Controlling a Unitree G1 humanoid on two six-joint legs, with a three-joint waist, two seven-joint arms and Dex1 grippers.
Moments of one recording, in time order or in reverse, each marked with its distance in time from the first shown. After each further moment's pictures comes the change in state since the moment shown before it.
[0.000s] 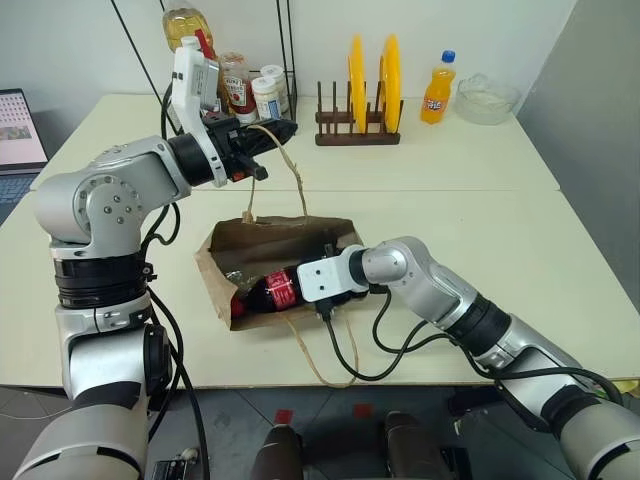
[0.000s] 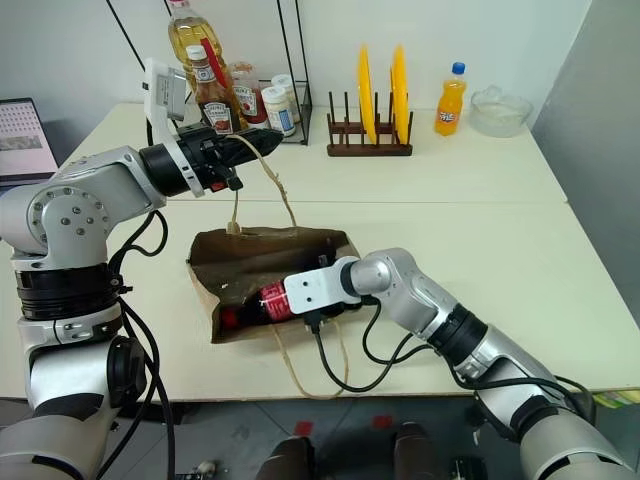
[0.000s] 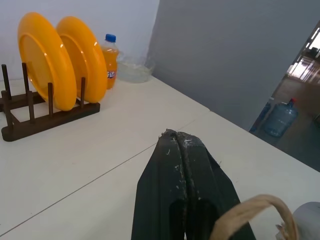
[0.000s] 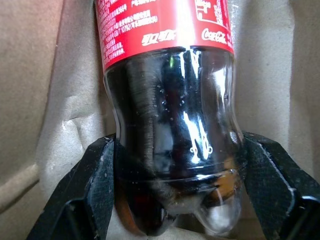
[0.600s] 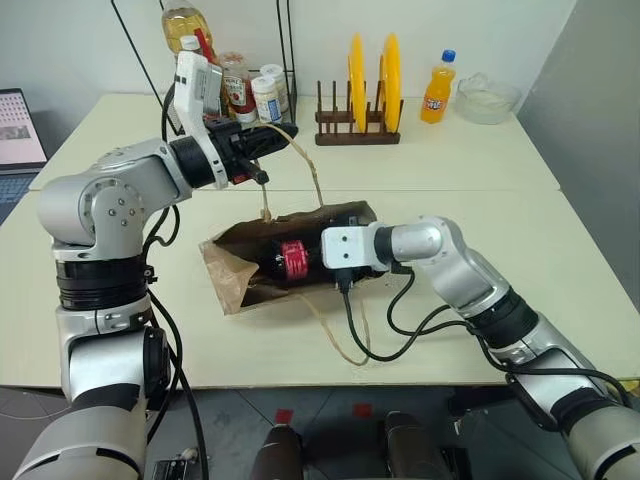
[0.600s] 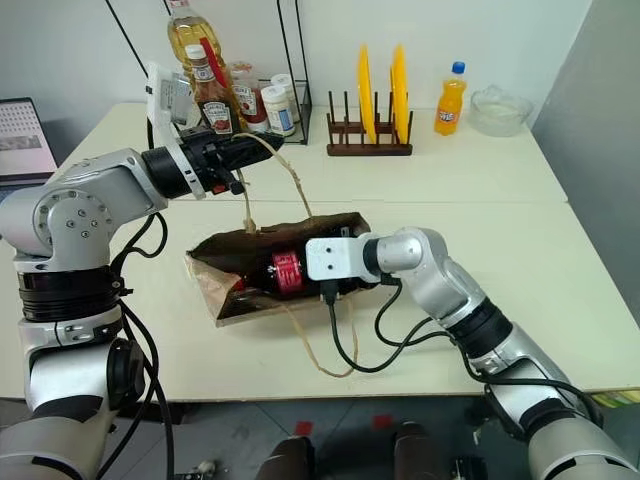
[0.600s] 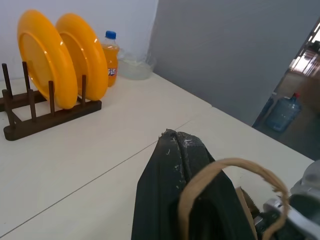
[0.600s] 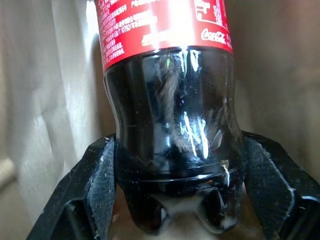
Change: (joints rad) left arm 0.012 0.006 -0.022 -0.001 0.029 -0.038 -0.021; right arm 0.020 -0.081 -0.202 -0.140 0.113 0.079 0.087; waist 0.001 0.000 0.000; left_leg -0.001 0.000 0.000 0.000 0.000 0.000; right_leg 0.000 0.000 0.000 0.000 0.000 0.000
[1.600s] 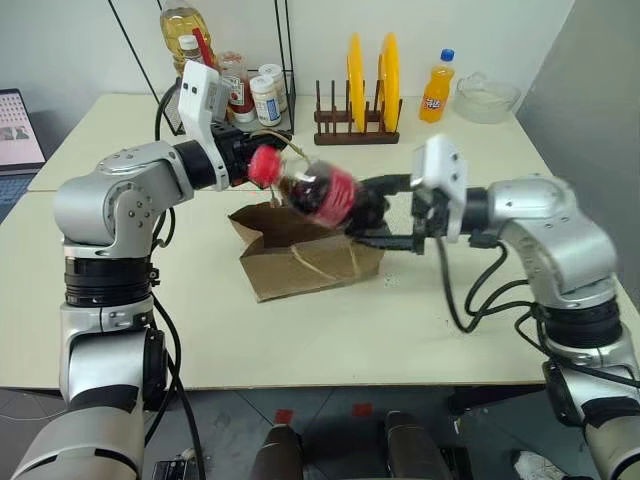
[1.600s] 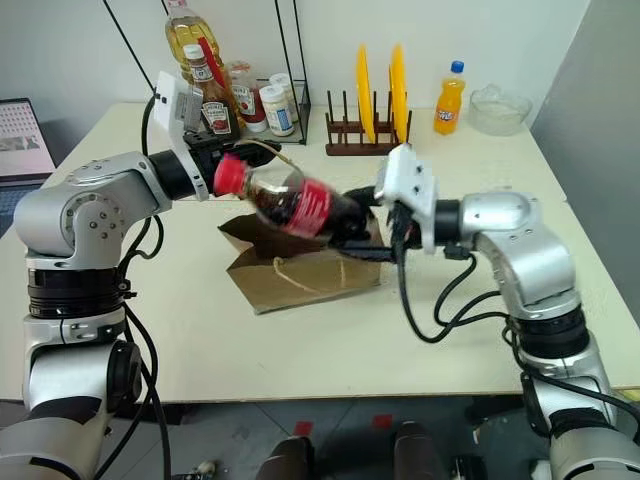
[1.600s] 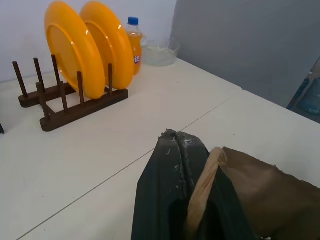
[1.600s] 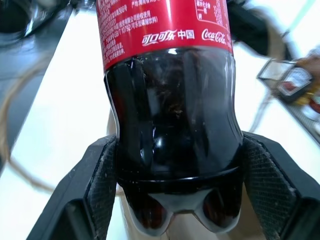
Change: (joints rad) left arm 0.003 0.013 -0.062 0.048 0.128 -0.086 -0.023; right arm 0.027 -0.155 -0.463 -0.310 0.622 0.463 0.069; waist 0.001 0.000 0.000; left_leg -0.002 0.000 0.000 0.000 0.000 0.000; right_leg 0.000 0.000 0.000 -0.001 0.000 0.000
